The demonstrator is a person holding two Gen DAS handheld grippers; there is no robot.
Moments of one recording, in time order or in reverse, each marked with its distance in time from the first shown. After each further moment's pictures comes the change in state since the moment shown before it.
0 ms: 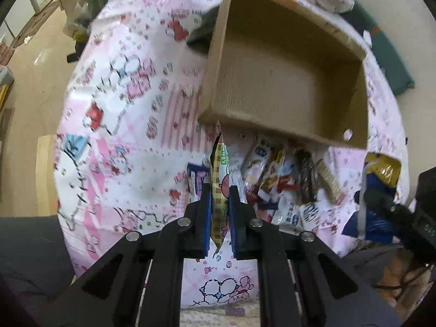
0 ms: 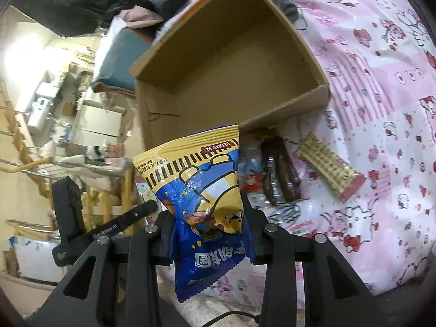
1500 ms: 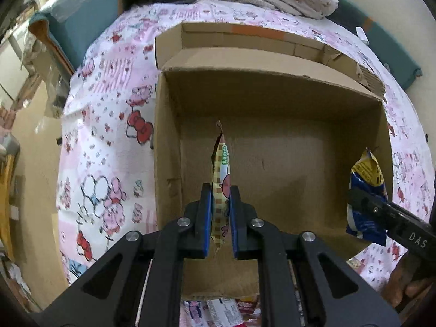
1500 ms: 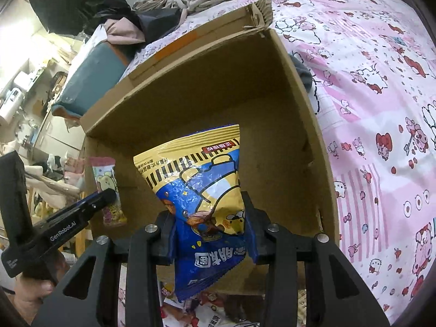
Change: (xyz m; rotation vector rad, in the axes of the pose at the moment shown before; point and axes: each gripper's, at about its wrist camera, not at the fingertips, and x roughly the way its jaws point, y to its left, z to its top) left arm 0.051 -0.062 0.122 0.202 -0.169 0.126; right arm 0.058 -0.003 0.106 -0.131 -0.138 -0.257
